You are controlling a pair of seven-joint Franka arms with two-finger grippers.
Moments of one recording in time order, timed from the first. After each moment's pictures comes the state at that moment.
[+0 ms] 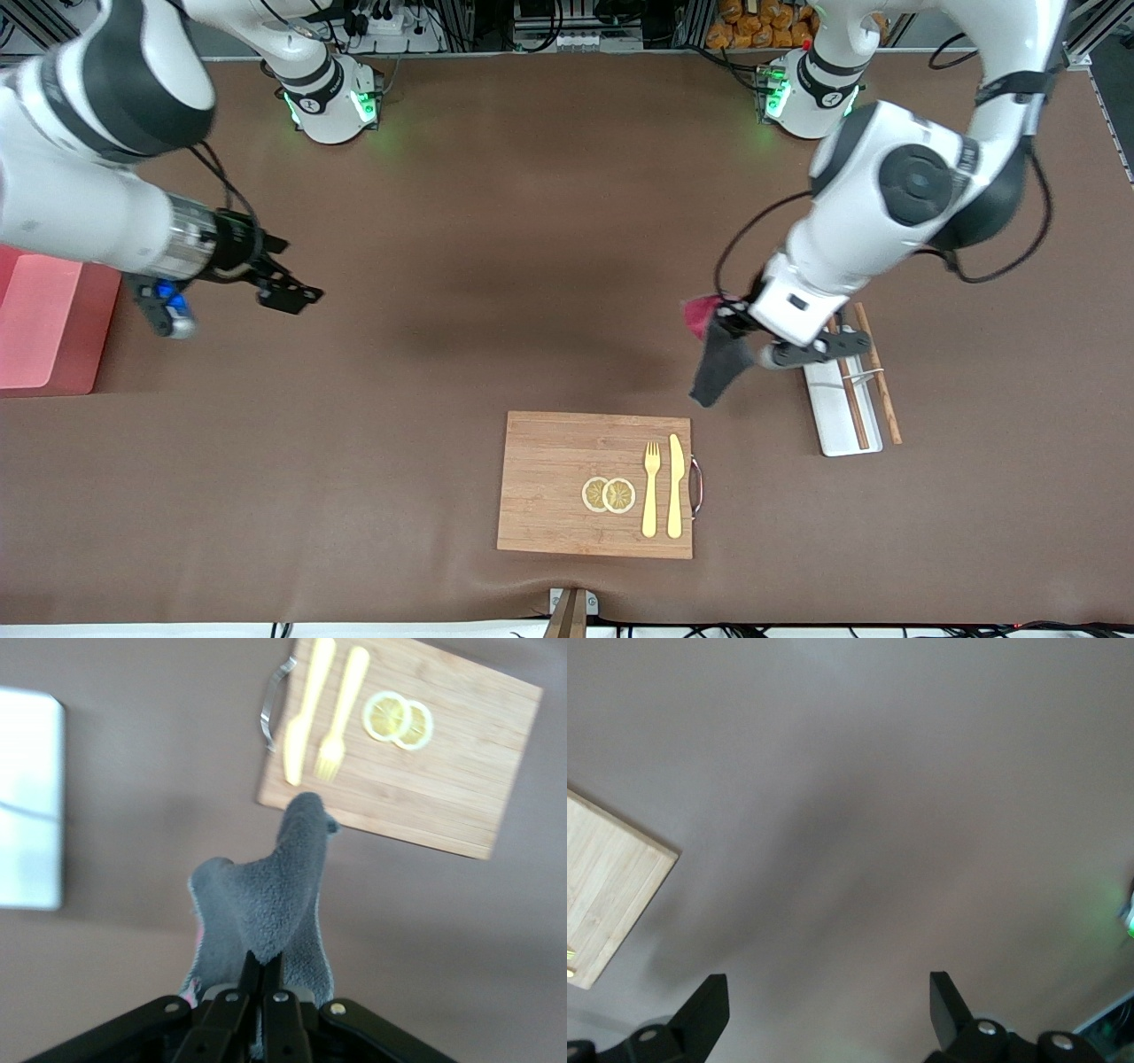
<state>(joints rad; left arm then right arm) -0.10 0.33 -0.43 -1.59 -0.01 2.01 -0.72 0.20 0.19 0.01 -1.63 0.34 1.62 1.13</state>
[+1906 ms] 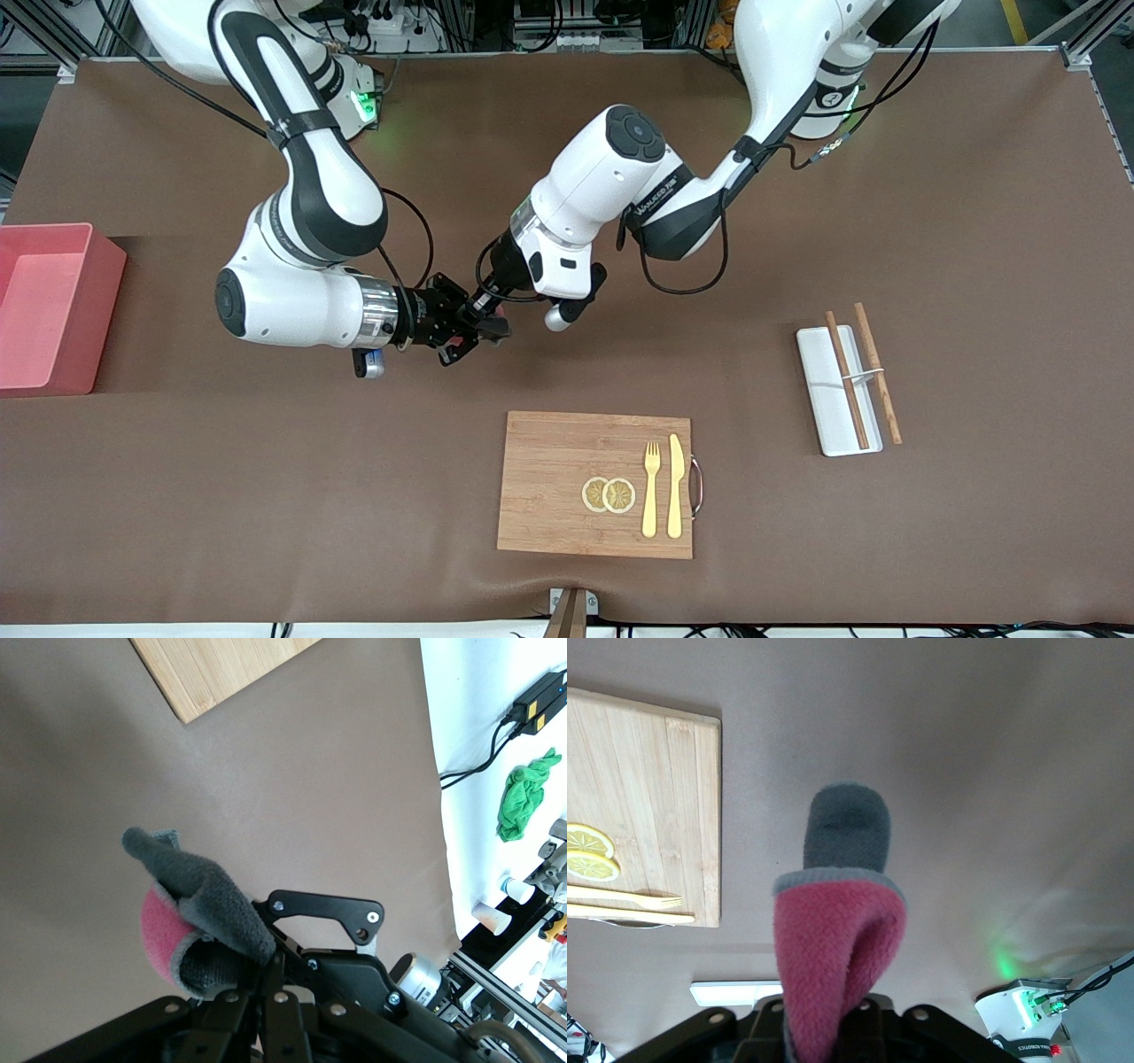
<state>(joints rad) -0.50 0.68 -0.43 -1.31 -0.01 2.59 -1.73 0.39 0.45 0.00 -1.62 0.79 1.99 1.38</state>
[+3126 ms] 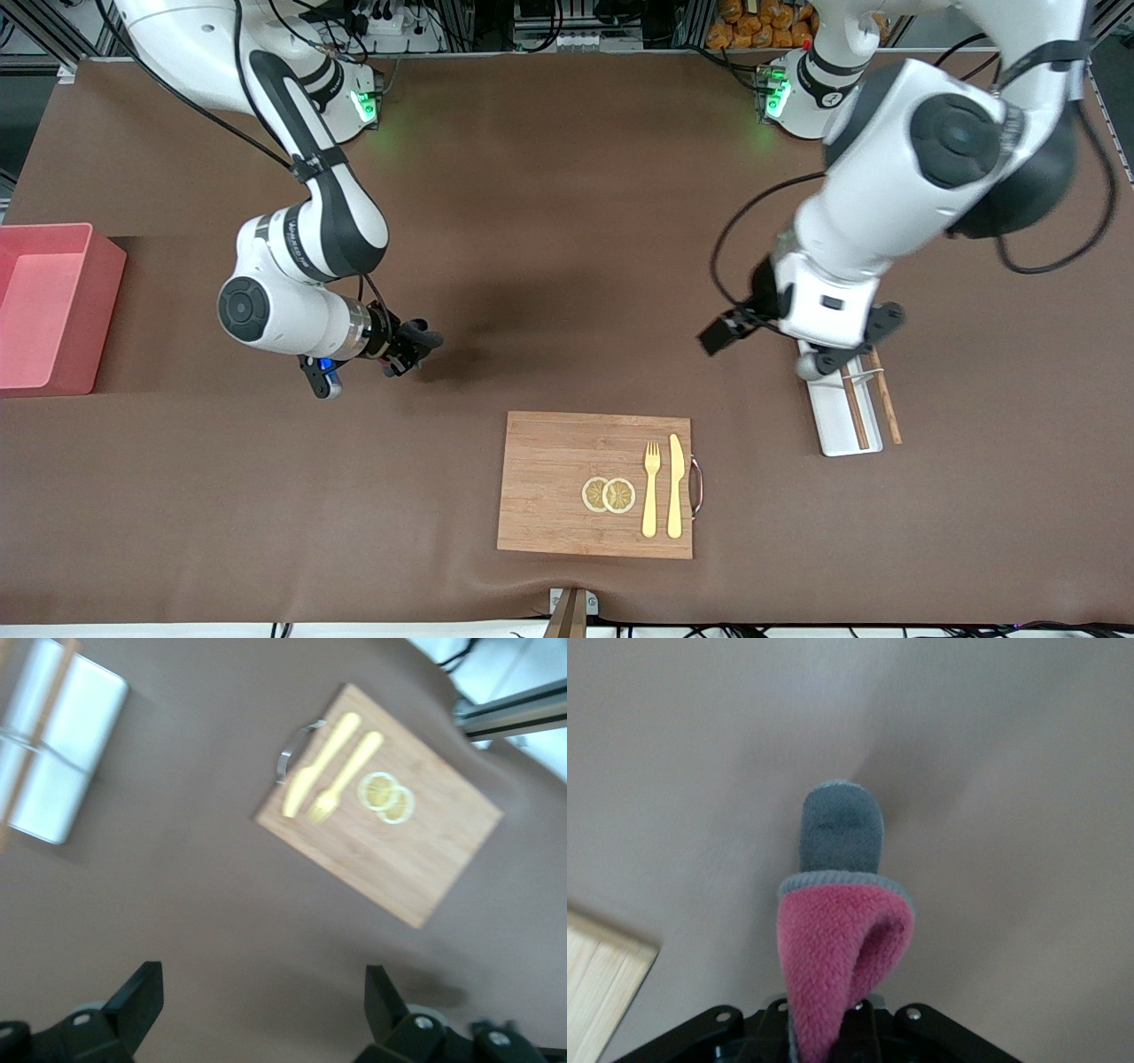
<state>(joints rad) -0.07 0.41 -0.41 -1.29 0.03 1.77 -0.99 0.32 0.46 -0.01 -1.82 0.32 2.17 1.11</state>
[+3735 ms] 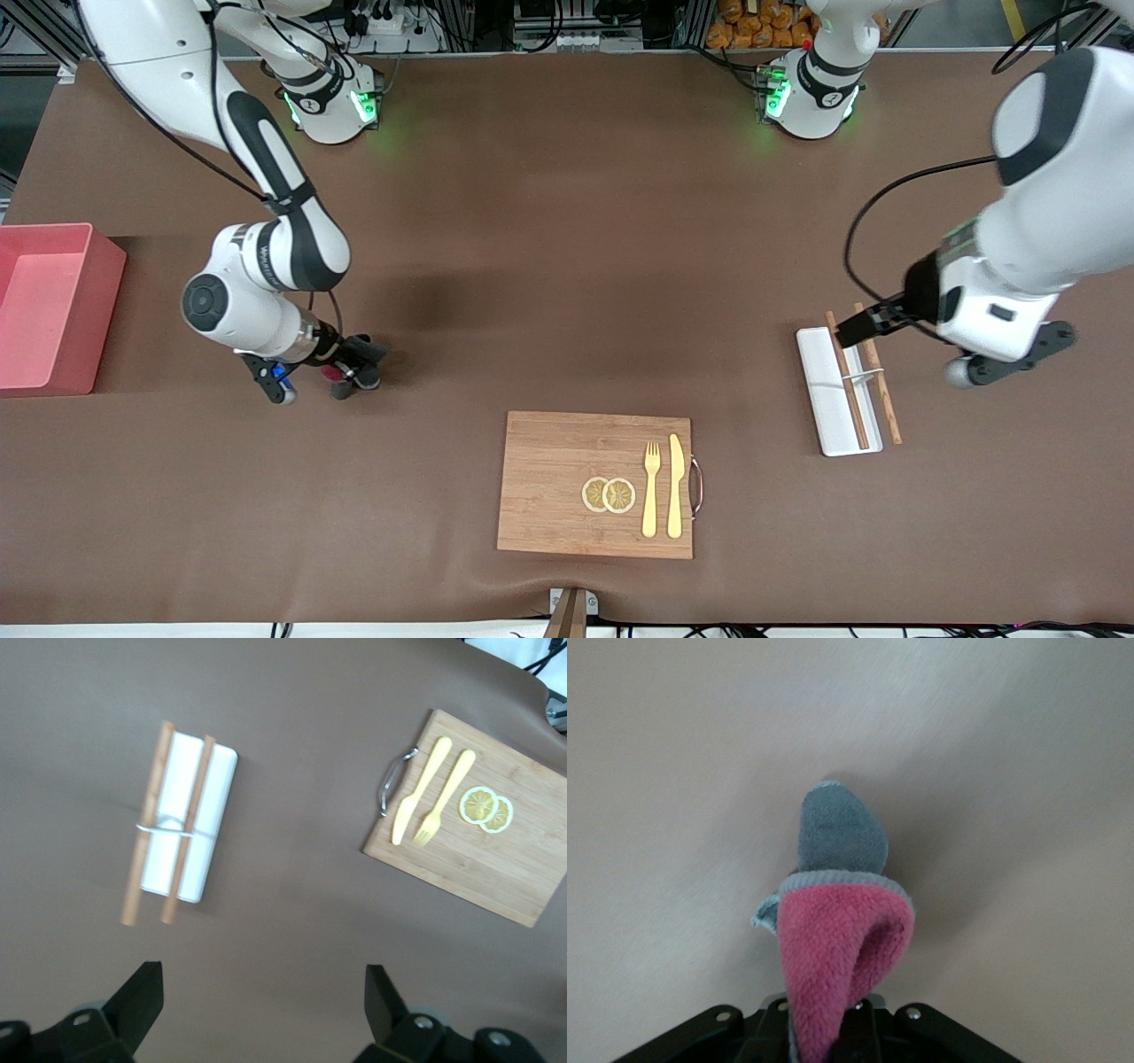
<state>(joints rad) 0.14 0.32 -0.42 -1.32 0.03 1.65 -0.61 0.17 0.46 -0.02 -2.02 0.29 2.42 0.73</state>
